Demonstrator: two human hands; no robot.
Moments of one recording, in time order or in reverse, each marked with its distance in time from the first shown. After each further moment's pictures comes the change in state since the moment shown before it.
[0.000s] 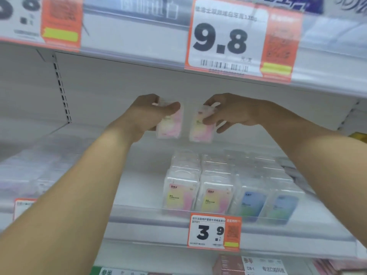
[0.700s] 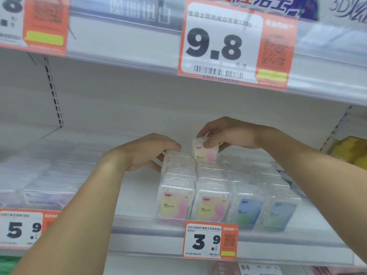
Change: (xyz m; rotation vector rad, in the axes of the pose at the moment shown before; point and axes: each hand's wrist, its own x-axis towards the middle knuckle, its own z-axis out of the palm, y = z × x) left_hand -0.019 -0.033 0.016 0.072 -0.462 -0.186; right_hand -0.026 0.024 0.018 -0.062 -0.119 -0.063
